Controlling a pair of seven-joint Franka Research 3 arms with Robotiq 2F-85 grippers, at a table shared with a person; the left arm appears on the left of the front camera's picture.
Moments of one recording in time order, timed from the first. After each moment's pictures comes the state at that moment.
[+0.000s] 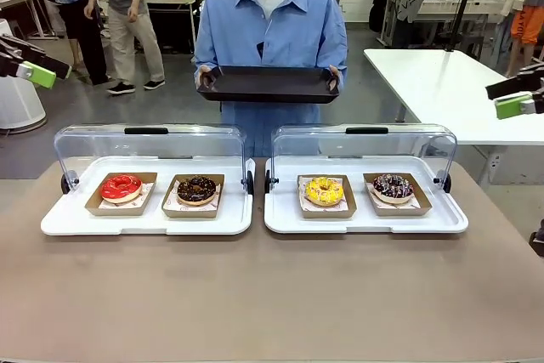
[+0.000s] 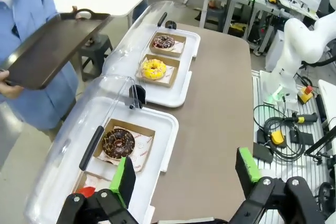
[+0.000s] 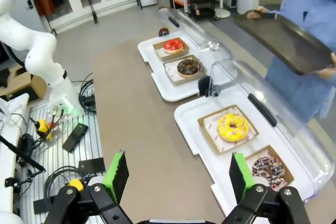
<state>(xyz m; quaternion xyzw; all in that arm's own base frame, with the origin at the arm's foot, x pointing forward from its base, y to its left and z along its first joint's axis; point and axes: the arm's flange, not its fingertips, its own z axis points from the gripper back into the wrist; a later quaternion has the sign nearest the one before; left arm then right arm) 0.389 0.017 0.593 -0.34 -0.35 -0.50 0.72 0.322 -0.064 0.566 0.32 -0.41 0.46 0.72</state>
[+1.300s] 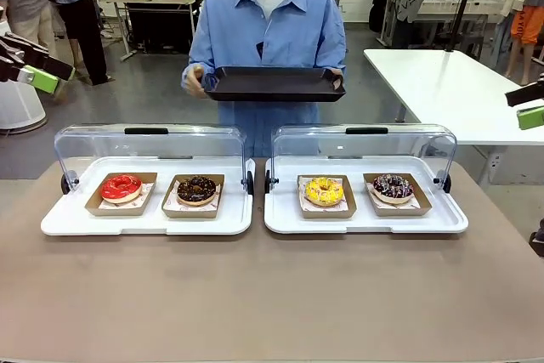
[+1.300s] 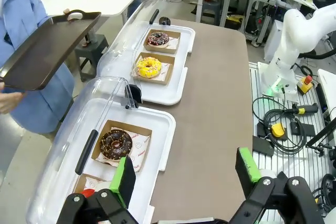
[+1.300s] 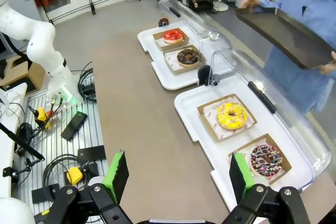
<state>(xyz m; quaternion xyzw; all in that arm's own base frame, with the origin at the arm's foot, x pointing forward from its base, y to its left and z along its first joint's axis) 0.381 0.003 0.597 -0.33 -0.34 -0.52 0.71 0.304 -0.077 0.569 0.30 -0.40 0.47 0.73</state>
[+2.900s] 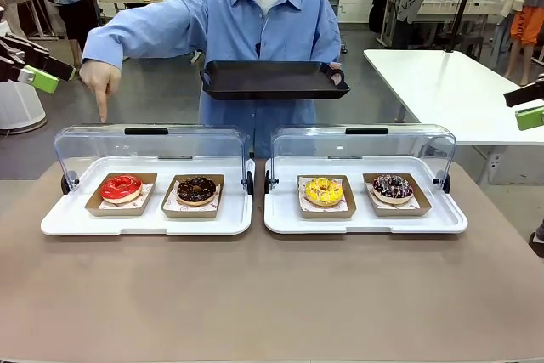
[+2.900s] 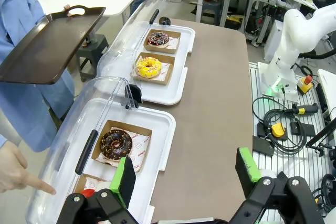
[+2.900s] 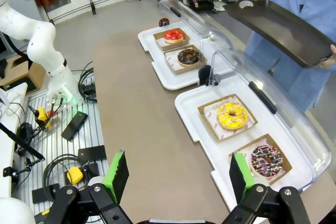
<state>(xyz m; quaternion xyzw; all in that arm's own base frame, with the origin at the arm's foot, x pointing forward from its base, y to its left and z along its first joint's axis) 0.381 0.003 0.598 -0.33 -0.34 -0.52 0.71 0.304 -0.076 0.569 0.30 -0.40 0.47 0.73</state>
